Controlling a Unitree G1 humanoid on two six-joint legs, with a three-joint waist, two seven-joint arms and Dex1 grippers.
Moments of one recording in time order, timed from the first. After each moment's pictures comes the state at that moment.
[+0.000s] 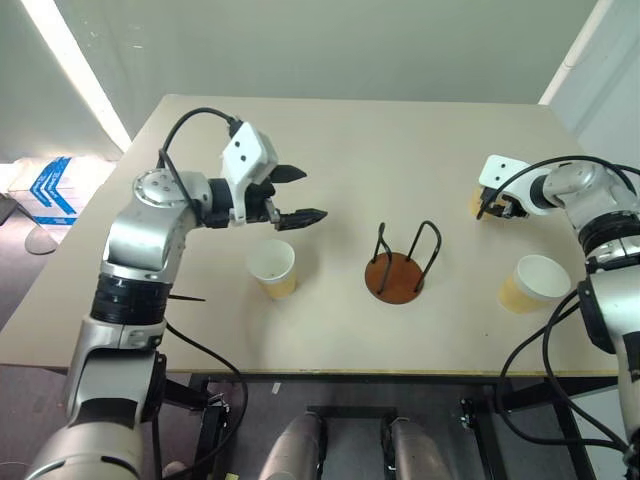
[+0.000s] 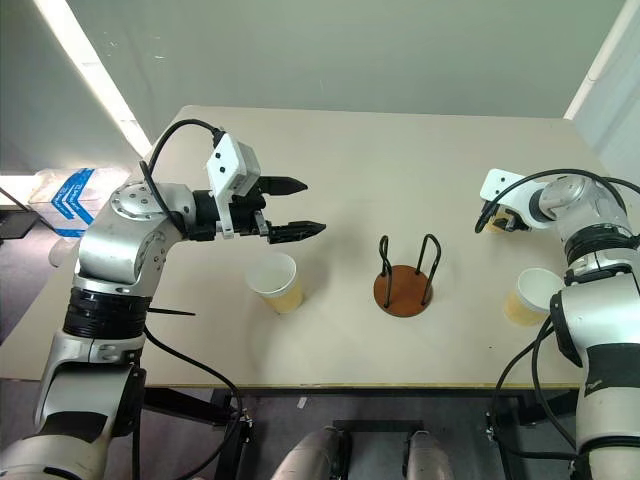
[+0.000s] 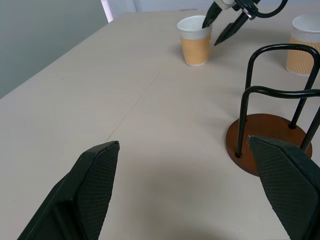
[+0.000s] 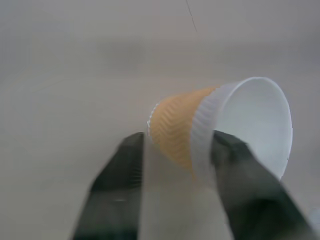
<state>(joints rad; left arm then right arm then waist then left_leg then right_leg) -0.84 0.65 -0.05 0.08 -0.29 0.57 -1.06 -1.31 -0.71 0.40 1.32 -0.42 -0.13 0.85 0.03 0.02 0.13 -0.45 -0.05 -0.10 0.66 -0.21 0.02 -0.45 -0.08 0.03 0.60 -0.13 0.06</state>
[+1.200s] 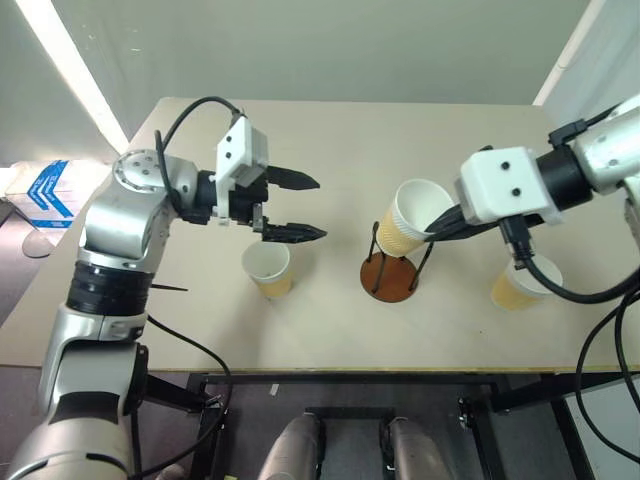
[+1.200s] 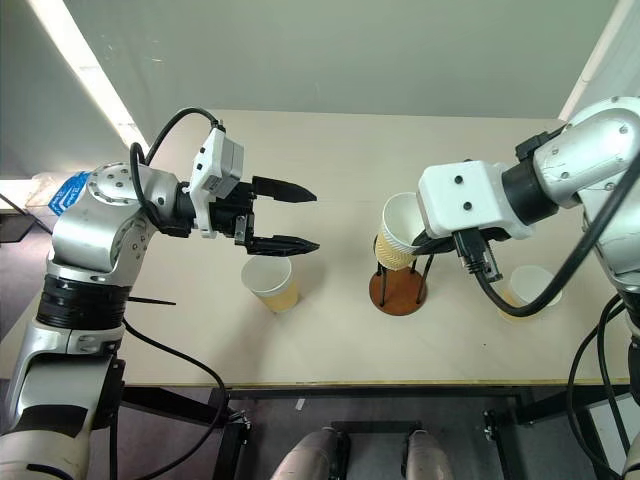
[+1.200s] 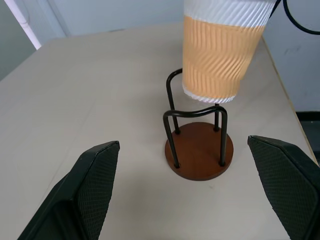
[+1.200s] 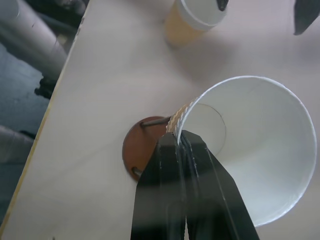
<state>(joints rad) -0.89 0.73 -0.09 0.09 -0.39 0.50 -1.32 -1.05 -1.02 0.30 -0.32 0.16 0.53 1.56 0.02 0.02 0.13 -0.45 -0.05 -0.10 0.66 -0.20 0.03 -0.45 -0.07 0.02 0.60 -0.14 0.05</state>
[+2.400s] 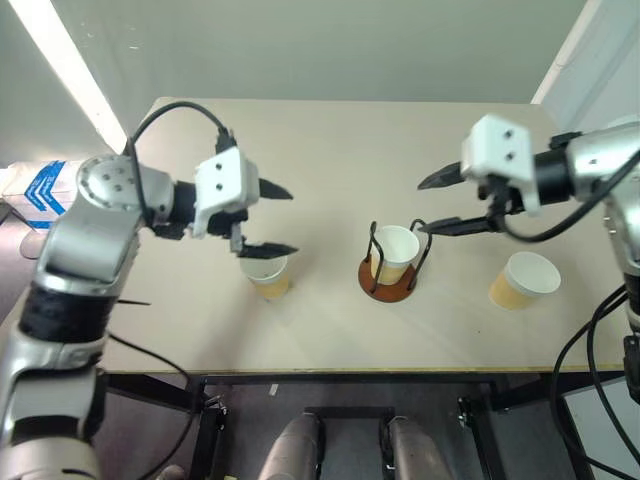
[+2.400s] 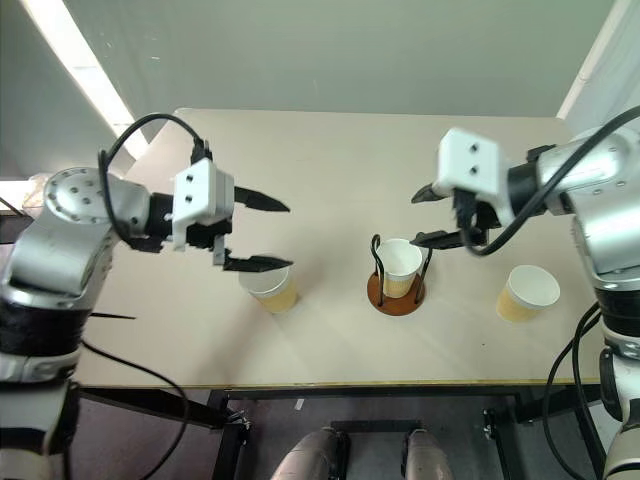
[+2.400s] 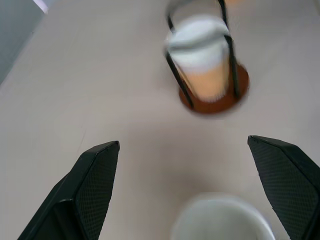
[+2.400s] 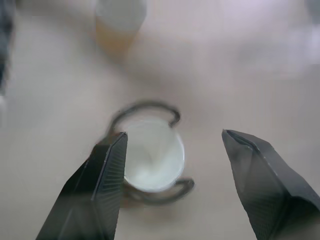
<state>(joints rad) -0.74 0.97 -0.11 -0.15 -0.24 0.42 -1.31 -0.95 -0.91 0.08 -0.27 0.27 0.78 1.36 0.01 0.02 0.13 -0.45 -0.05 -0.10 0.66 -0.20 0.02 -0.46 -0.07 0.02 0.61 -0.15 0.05</state>
